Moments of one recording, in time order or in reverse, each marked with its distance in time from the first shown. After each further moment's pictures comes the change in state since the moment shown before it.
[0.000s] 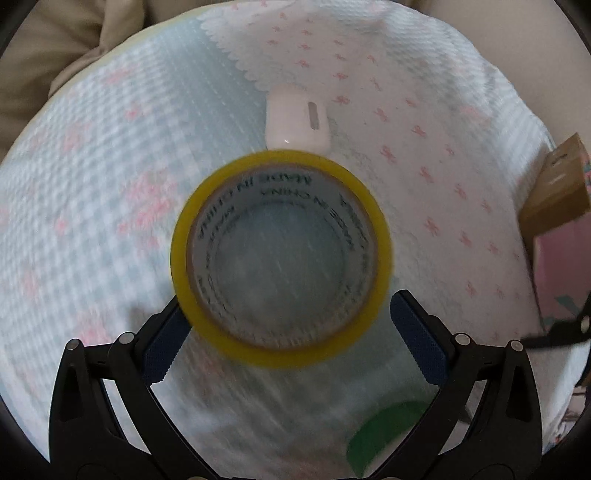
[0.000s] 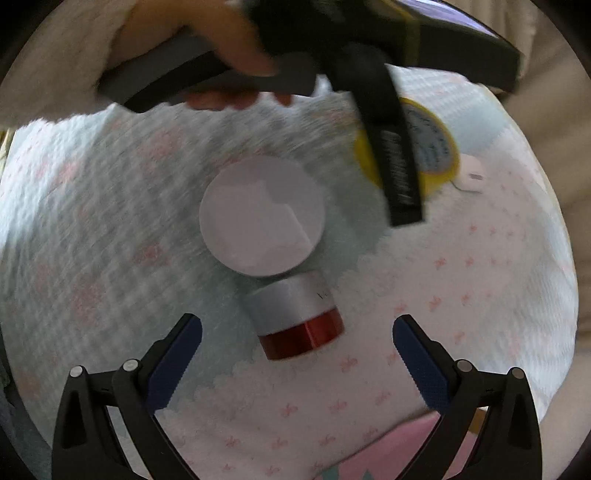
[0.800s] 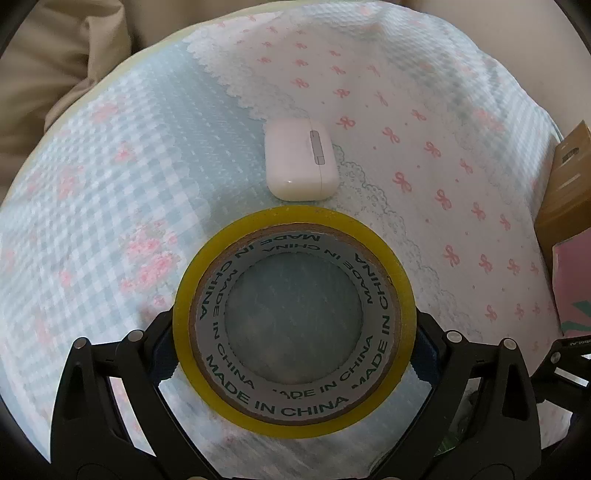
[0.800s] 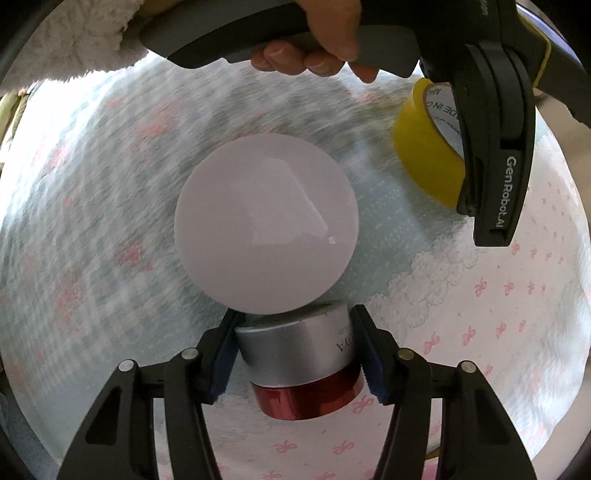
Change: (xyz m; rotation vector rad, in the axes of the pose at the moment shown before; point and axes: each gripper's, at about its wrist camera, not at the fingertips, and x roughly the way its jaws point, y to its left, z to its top) left arm 0.013 -0.009 0.038 0.075 -0.039 0.039; right arm 0.050 -0.015 0.019 -0.060 0.047 0.057
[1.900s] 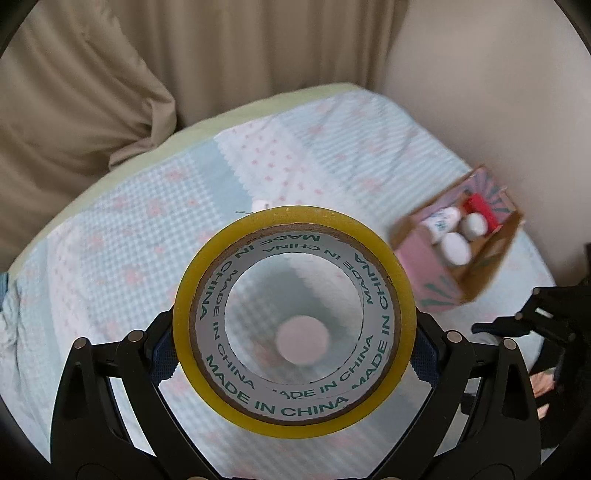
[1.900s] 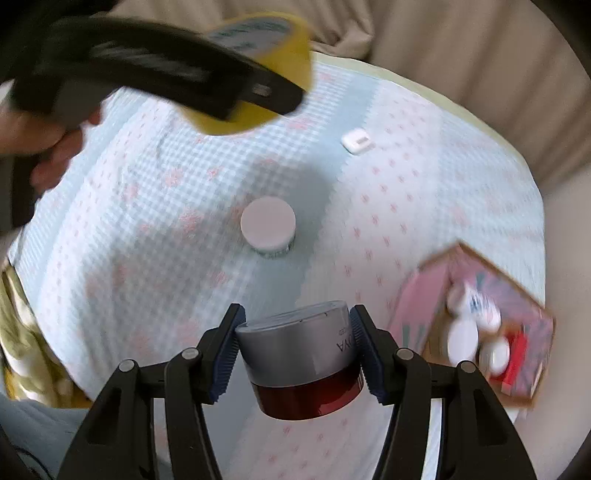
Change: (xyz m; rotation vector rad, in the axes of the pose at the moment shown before) left arm -0.296 -0.077 -0.071 -0.057 -0.193 -0.017; right arm -0.244 0.075 -0.083 0.641 -0.130 -0.084
